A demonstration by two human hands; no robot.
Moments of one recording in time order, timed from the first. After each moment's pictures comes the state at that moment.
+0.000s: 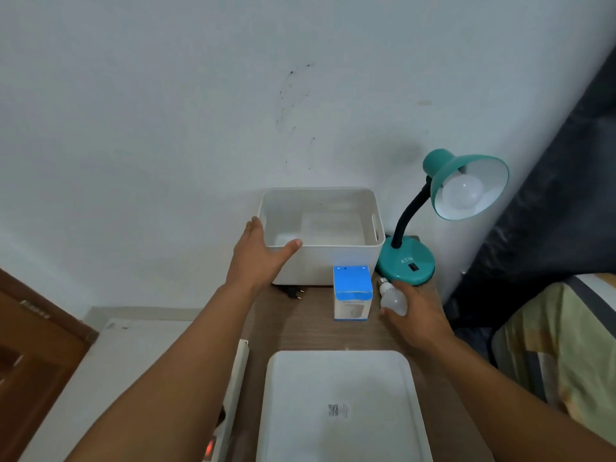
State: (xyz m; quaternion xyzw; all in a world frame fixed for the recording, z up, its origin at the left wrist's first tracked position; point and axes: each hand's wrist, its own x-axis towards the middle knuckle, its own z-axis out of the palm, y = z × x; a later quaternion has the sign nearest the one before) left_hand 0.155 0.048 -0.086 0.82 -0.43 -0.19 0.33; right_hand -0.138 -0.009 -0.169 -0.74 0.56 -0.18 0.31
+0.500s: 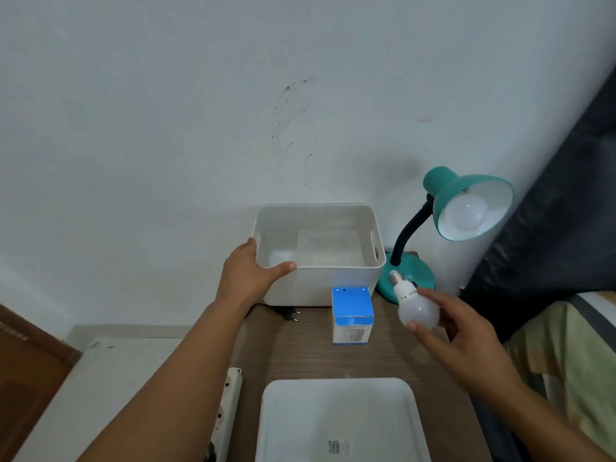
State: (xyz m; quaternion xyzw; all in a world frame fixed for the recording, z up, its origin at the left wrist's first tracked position) left_hand 0.171 0.032 -0.091 0.81 -0.44 -0.18 0.36; right_hand -0.173 0.010 -0.110 -0.75 0.50 -0.29 0.31
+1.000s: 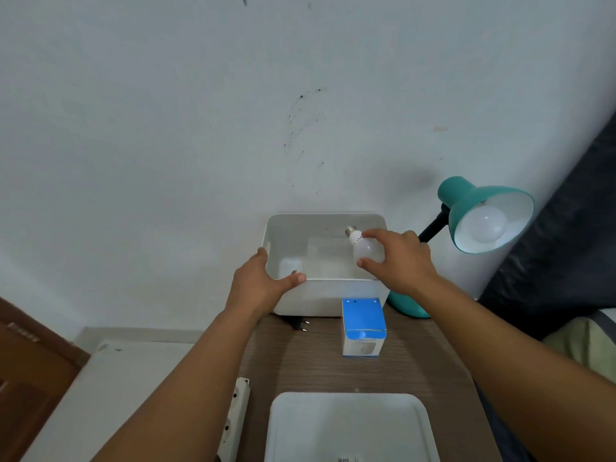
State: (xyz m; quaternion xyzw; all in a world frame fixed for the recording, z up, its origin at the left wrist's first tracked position) left_hand 0.175 0.033 -0.089 0.81 -0.42 -0.23 0.35; right_hand -0.051 -0.101 -0.075 -0.84 0.51 -0.15 0.15
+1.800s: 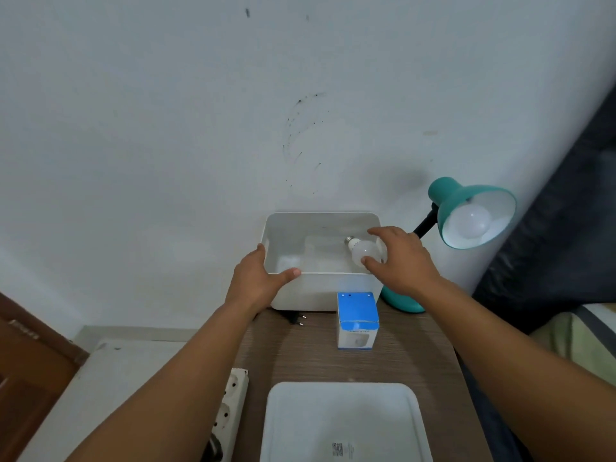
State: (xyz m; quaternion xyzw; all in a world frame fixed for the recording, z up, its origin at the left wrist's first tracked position) left_hand 0.175 0.039 -0.088 0.80 -0.43 -0.22 0.36; right_hand -0.066 -0.084 -0.067 -0.83 0.50 -0.17 0.15
